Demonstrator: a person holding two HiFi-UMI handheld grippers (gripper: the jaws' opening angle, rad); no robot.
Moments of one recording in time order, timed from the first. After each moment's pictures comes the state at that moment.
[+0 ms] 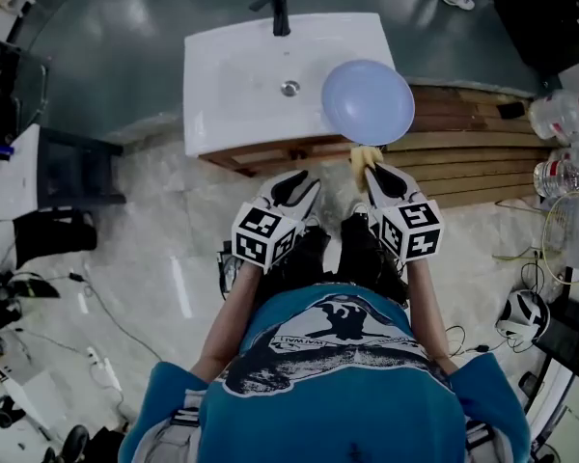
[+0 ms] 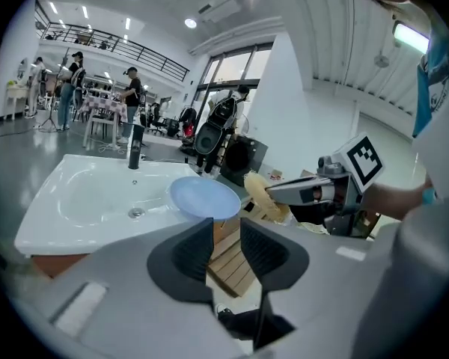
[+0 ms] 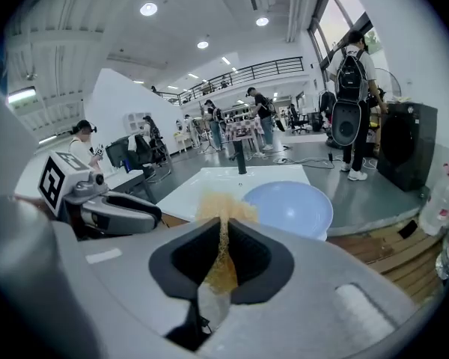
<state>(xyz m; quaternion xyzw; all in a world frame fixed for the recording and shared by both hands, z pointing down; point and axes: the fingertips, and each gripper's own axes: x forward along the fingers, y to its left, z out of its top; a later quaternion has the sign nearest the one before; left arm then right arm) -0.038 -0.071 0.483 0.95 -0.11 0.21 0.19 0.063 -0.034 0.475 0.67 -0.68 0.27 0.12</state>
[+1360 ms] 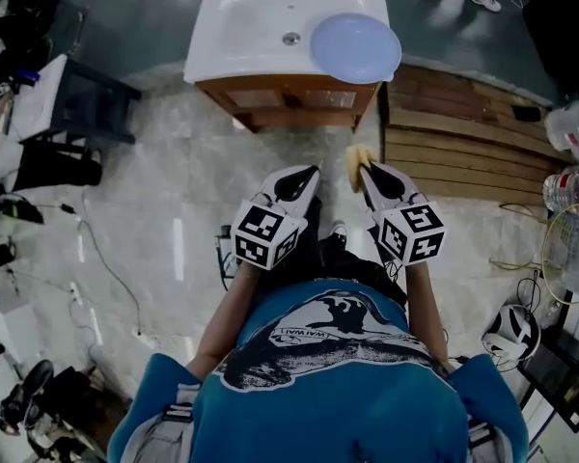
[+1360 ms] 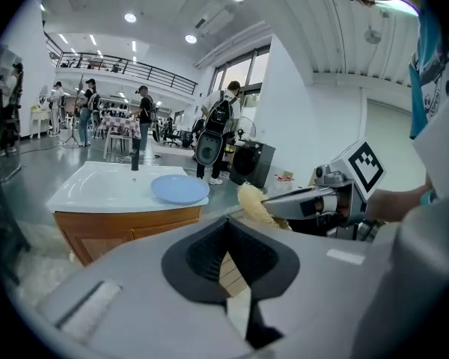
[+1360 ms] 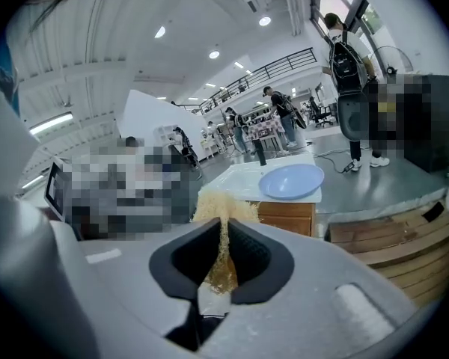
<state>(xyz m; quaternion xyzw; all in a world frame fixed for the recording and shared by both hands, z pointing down) -0.036 0.120 0.458 0.95 -0.20 0.19 0.16 0.044 0.141 0.471 0.59 -0.76 0.28 0.07</state>
